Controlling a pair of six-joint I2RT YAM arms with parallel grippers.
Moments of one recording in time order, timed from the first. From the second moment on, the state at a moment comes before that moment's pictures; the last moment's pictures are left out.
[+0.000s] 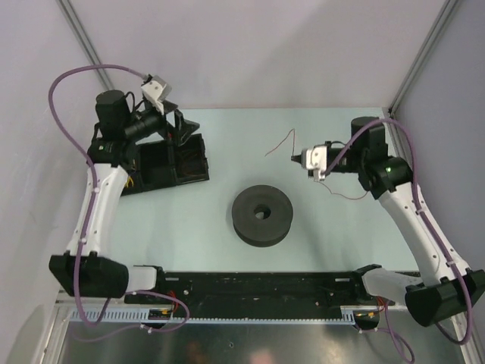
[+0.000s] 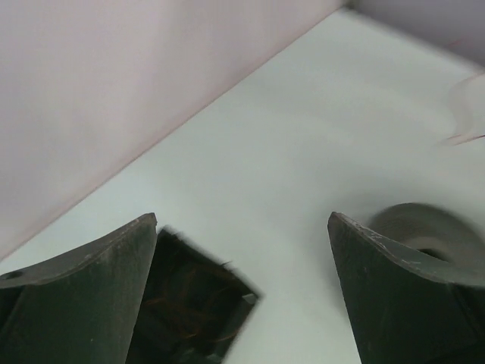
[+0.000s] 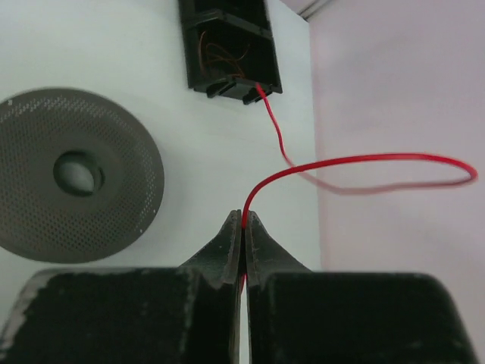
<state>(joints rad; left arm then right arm) -0.03 1.34 1.43 -0.37 0.67 0.31 0.30 1.18 1.32 -0.61 -0.91 -1.13</state>
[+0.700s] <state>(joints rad) -0.34 1.11 0.95 0.03 0.96 -0.64 0.58 0.99 0.95 -0.30 -0.68 -1.50</state>
